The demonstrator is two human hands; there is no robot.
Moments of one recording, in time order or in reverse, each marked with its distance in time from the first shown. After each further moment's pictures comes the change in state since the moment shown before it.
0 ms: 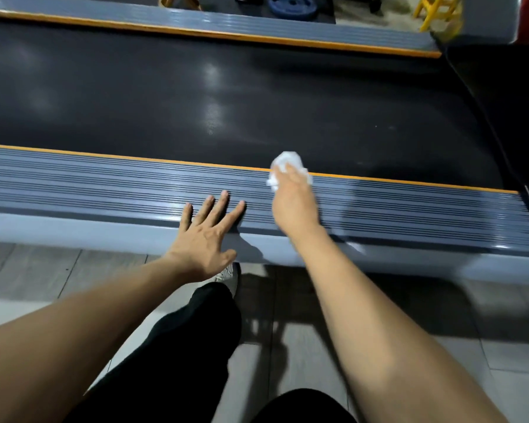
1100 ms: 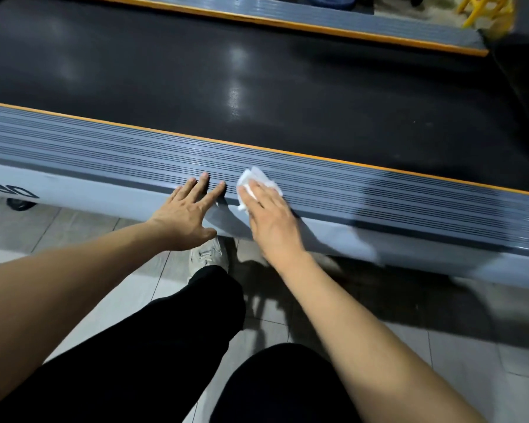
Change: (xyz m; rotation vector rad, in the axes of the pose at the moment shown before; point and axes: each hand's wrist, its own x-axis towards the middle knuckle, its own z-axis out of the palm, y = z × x) left_hand -0.044 -0.078 -0.031 0.070 -0.142 -0.137; right_hand -0.082 -0.081 0.036 0.026 -0.049 -0.330
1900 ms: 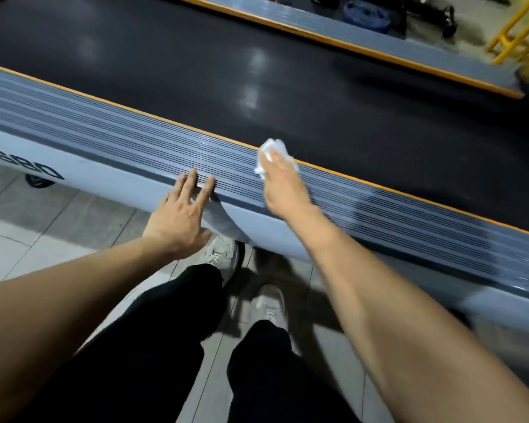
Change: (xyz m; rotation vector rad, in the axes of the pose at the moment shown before) left_hand -0.020 -0.055 0.020 -0.024 0.216 -0.190; right_hand 0.116 -0.013 0.029 0.028 -0.258 0.030
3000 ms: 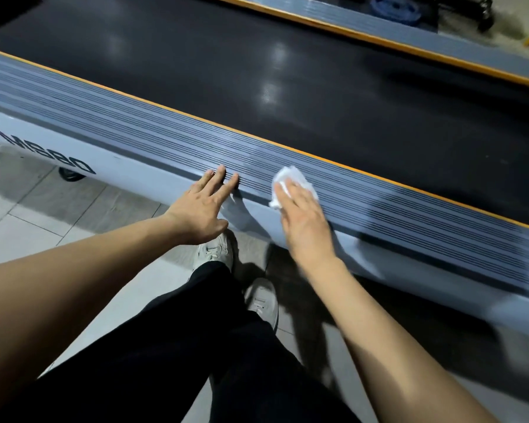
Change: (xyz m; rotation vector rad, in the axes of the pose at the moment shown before) left_hand 0.007 -0.024 -0.012 -0.130 -0.130 0.110; right_hand -0.081 -0.029 0.019 0.064 0.095 0.001
